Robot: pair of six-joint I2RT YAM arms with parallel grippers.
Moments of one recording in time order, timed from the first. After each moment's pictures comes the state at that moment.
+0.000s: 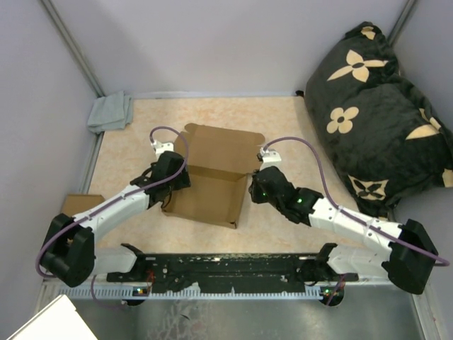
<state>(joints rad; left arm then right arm) -0.53 1.26 0.70 -0.24 -0.38 -0.53 0.91 1.12 0.72 -0.25 0.32 0.60</state>
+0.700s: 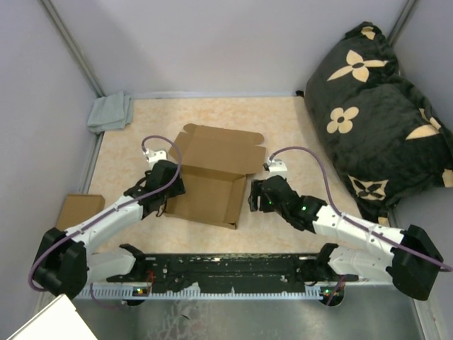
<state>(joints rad) -0.53 1.14 0.61 -0.25 -0.44 -0.57 0.89 1.03 0.59 -0.26 0.32 0.63</state>
